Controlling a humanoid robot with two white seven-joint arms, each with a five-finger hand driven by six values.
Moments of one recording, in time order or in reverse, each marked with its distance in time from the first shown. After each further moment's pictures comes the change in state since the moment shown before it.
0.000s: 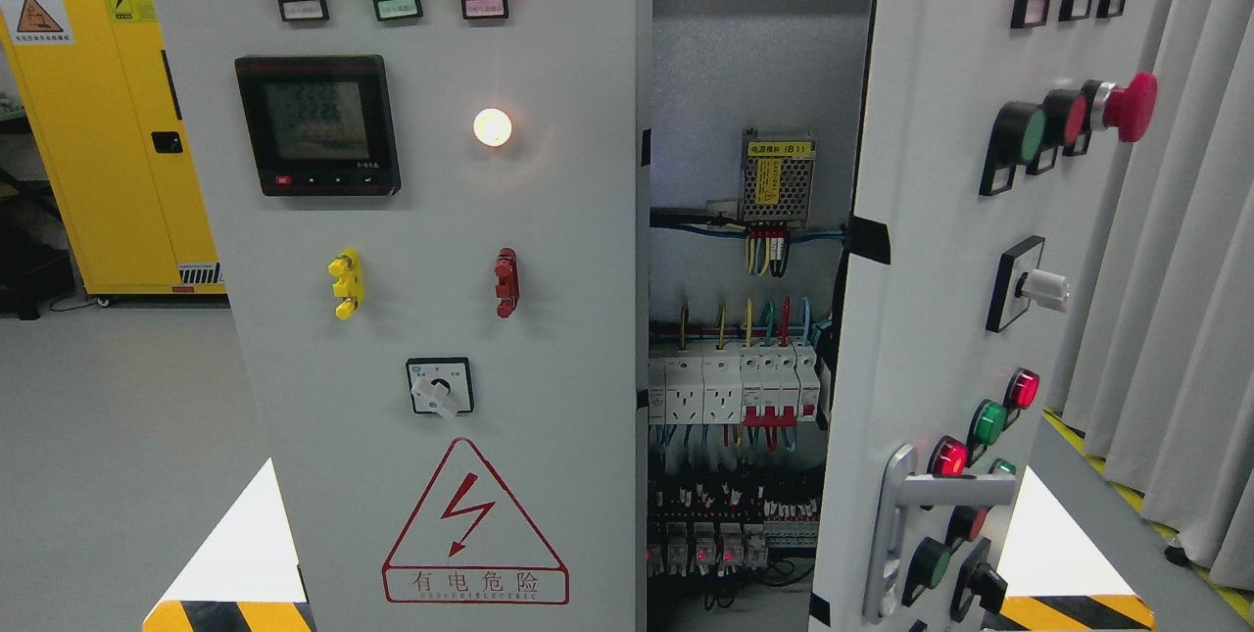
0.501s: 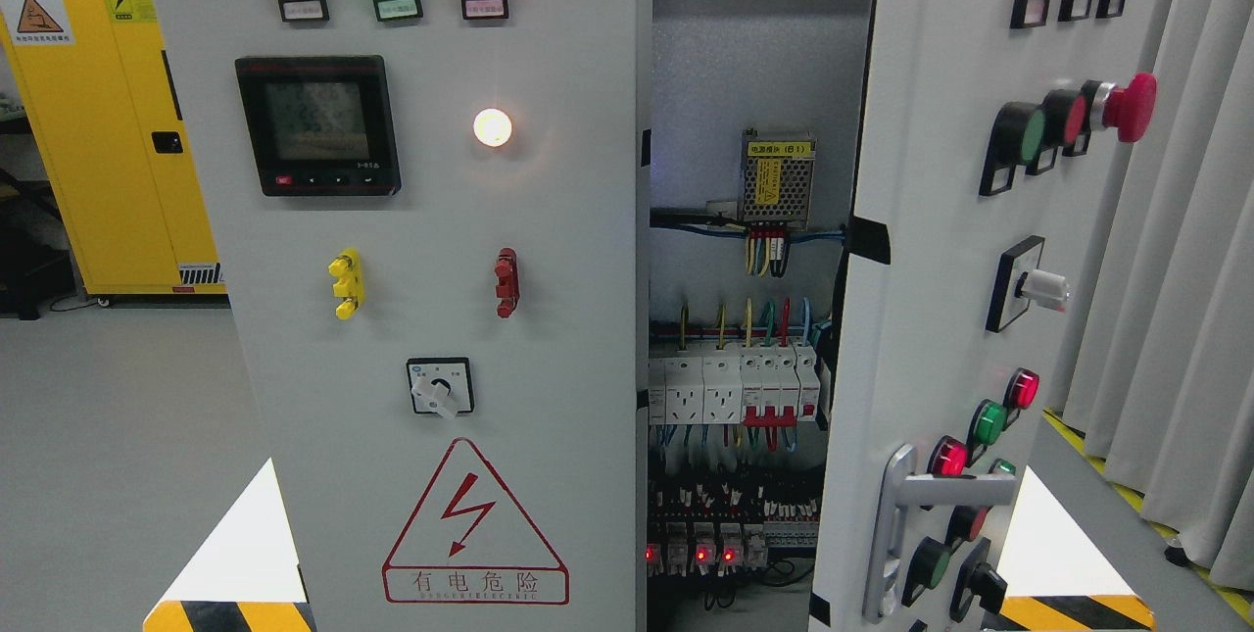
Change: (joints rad) left arm 0.037 0.214 -0.032 -0.337 0.165 -0.005 -0.139; right arm 0.000 0.000 -0.001 0.000 0.000 0.000 0.003
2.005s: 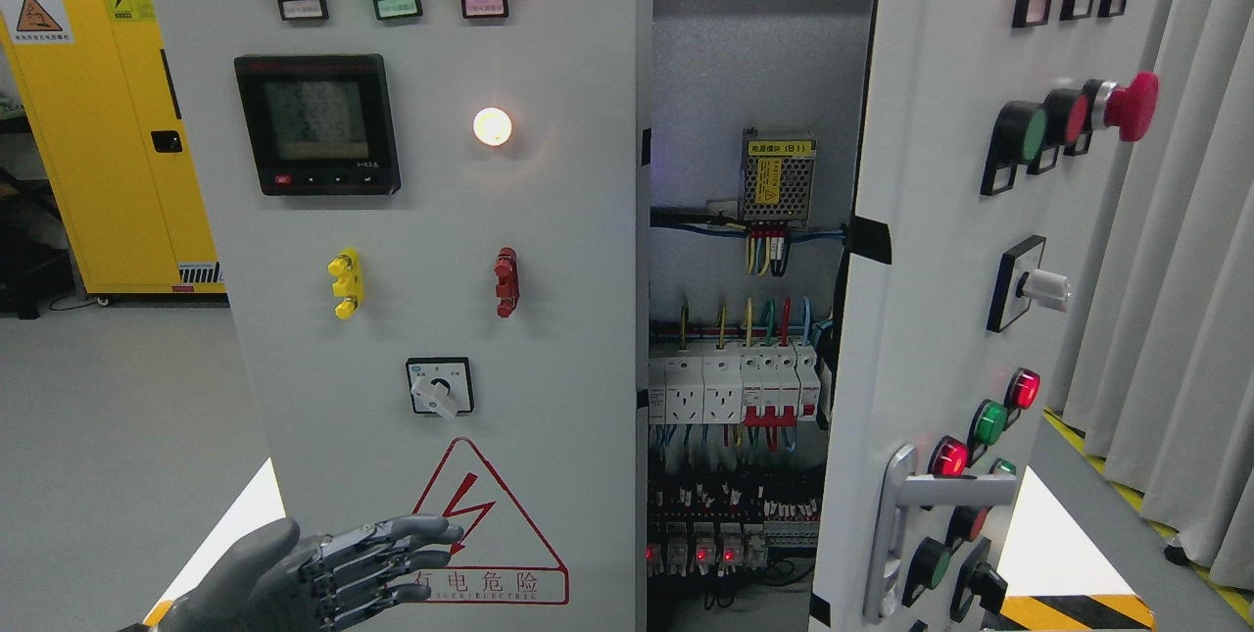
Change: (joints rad) left arm -0.727 0.241 -0.116 -0.404 0.332 0.448 0.037; right arm 0.000 0.001 -0.002 0.000 0.000 0.000 0.000
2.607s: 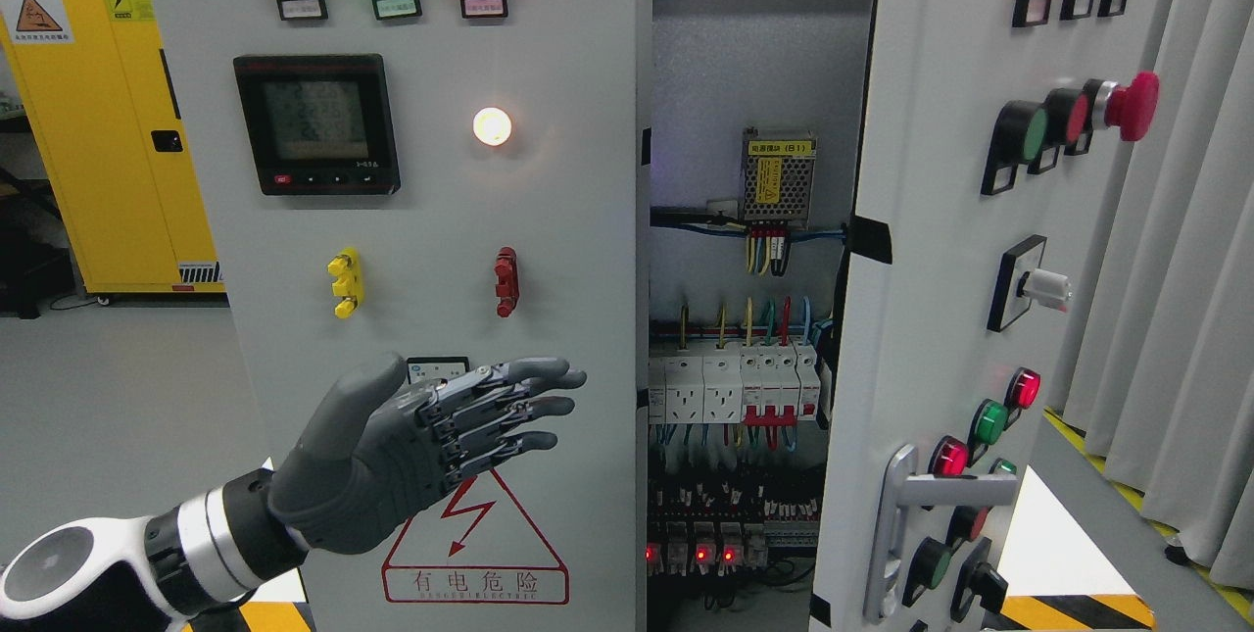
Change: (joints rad) left arm -0.351 -0.223 -0.144 0.033 0.006 0.110 0.111; right arm 0.000 0.000 0.000 0.000 0.000 0.000 0.000
